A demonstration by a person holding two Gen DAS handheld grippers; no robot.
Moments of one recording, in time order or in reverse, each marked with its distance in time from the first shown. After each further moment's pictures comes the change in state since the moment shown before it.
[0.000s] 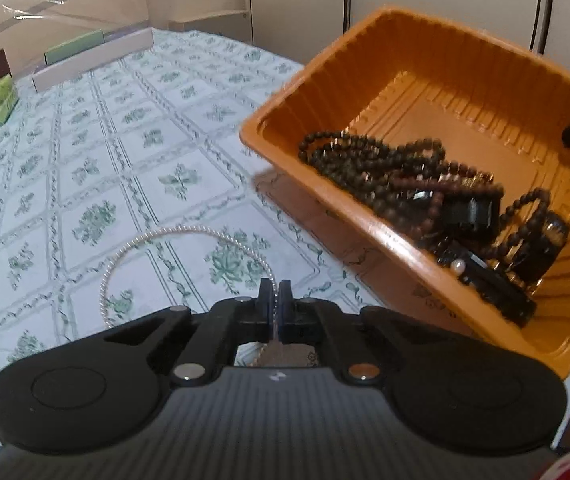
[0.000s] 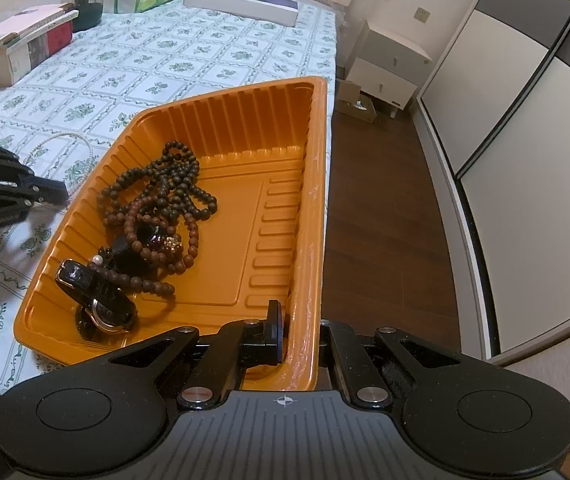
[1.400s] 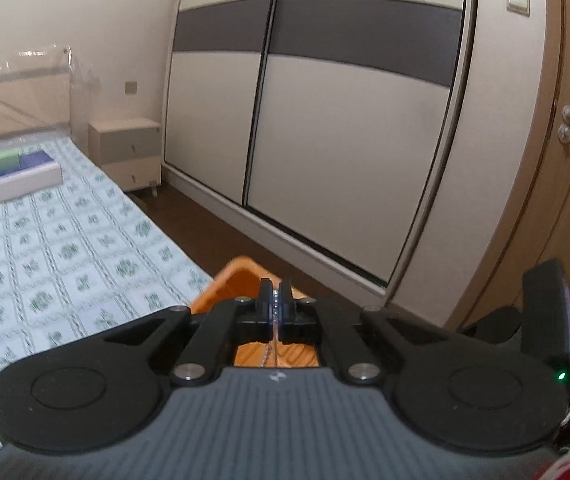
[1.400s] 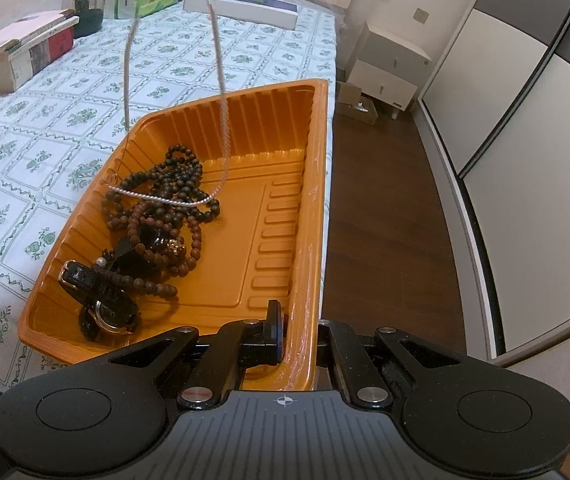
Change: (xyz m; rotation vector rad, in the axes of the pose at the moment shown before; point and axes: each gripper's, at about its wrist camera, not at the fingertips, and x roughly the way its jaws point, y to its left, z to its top) left arm -0.090 -0.064 0.152 -0.002 -0.284 -0.297; right arm -0.002 -0.002 -0.001 0.016 -0.008 0.015
